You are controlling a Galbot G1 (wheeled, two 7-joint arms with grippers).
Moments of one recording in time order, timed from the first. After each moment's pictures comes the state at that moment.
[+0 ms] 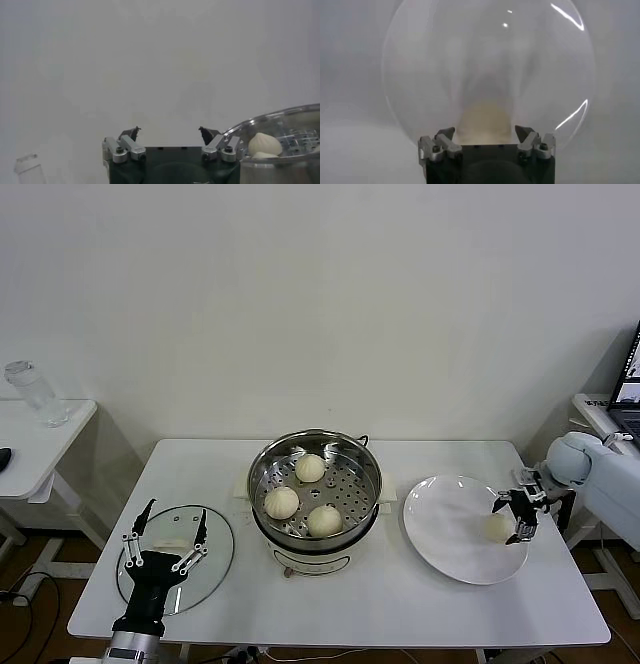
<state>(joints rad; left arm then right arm) 1.73 -1.35 -0.61 -2.19 0.14 -0.21 -0.07 0.04 0.65 -0.89 0.93 -0.01 0.07 -1.12</state>
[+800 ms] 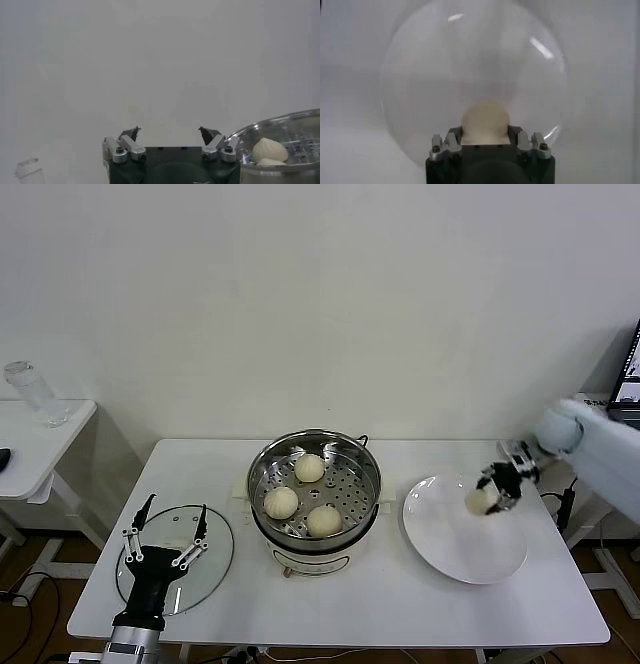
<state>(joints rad) 1.71 -1.35 -0.61 -2.19 0.13 -0.21 -0.08 0.32 0.69 -1.05 1.06 0.14 0.02 -1.21</state>
